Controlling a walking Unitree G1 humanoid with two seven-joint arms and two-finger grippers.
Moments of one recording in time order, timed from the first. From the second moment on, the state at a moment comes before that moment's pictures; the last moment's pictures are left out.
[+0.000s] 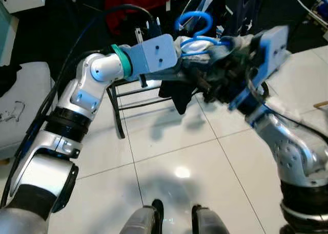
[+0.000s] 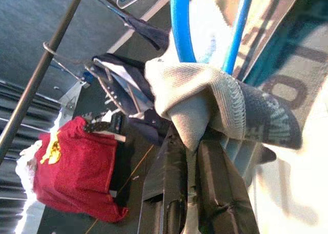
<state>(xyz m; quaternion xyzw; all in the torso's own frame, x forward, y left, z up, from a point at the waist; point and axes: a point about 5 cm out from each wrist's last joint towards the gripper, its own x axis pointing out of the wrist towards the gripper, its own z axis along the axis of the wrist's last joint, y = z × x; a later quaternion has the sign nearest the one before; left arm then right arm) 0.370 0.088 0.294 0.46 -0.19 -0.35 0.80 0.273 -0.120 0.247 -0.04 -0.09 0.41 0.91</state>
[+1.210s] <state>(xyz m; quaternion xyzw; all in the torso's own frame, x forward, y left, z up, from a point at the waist) 0.376 0.097 0.289 0.46 -0.17 -0.34 0.80 0.243 -0.173 0.239 -0.09 -0.09 0.35 0.93</state>
